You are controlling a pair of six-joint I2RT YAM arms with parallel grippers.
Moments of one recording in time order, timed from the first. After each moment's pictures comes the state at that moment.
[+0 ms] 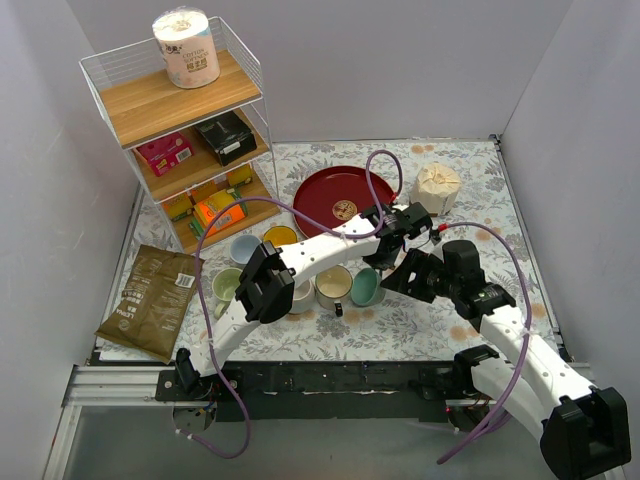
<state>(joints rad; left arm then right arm) -1.06 2.35 2.24 -1.14 -0.33 -0.56 0.35 0.82 0.46 -0.36 -0.37 0.69</state>
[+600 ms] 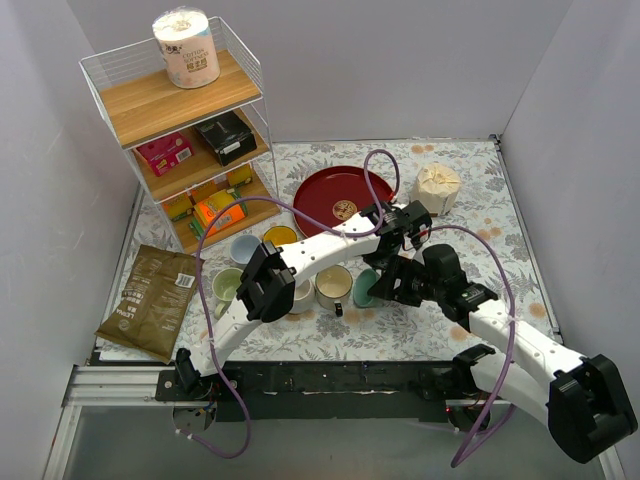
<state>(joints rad) -1.06 2.37 2.27 -1.17 -0.30 -0.60 0.49 0.95 0.41 -0.18 -0.33 0.71</state>
